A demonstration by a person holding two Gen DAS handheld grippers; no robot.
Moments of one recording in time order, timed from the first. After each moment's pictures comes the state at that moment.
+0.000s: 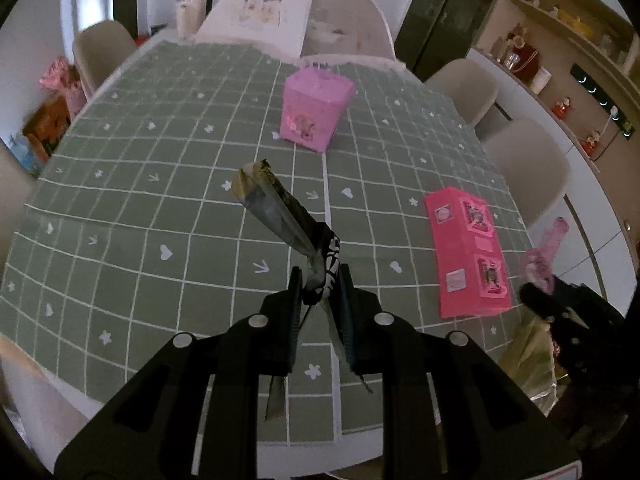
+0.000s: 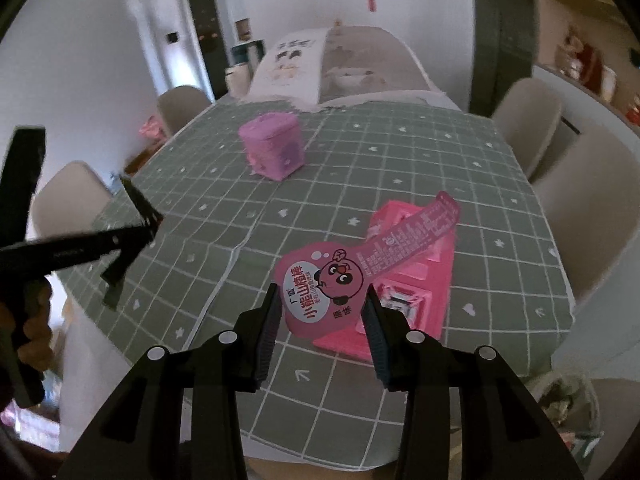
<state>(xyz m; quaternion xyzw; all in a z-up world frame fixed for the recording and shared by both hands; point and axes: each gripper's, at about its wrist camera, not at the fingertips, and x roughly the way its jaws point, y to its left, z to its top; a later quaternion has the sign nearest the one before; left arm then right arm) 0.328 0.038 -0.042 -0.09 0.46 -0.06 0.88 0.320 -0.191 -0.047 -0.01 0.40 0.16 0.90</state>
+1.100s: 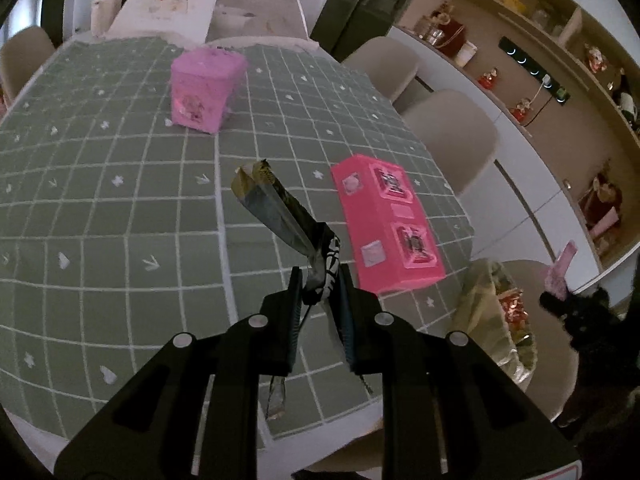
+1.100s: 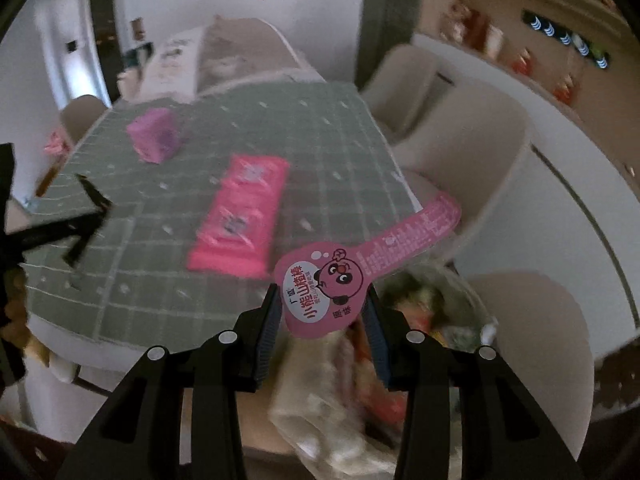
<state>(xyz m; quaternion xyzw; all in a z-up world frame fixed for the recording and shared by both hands) 0.334 -0.007 -0.061 -0.10 0.46 -0.22 0.85 0.234 -0.292 -0.030 0.00 0.44 -0.05 0.89</state>
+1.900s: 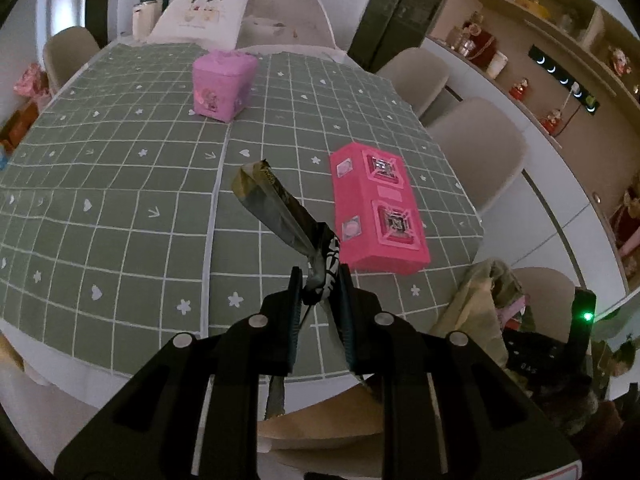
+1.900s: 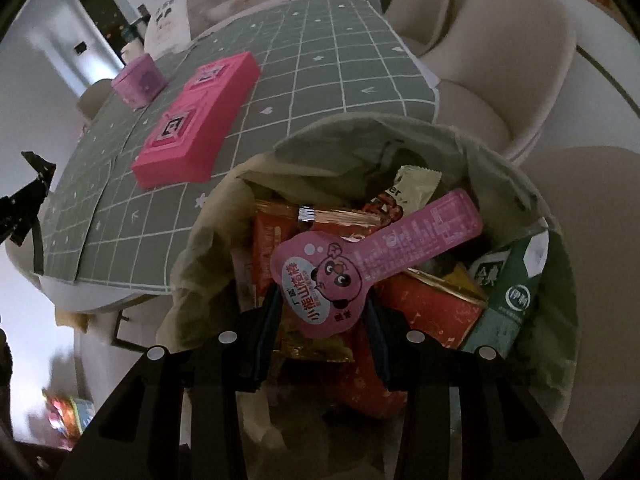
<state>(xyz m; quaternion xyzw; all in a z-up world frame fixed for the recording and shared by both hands) 0.270 -0.062 -0.044 -0.10 0.45 -0.12 0.88 0.242 -0.374 -0.137 0.09 0.53 0.05 0.84</state>
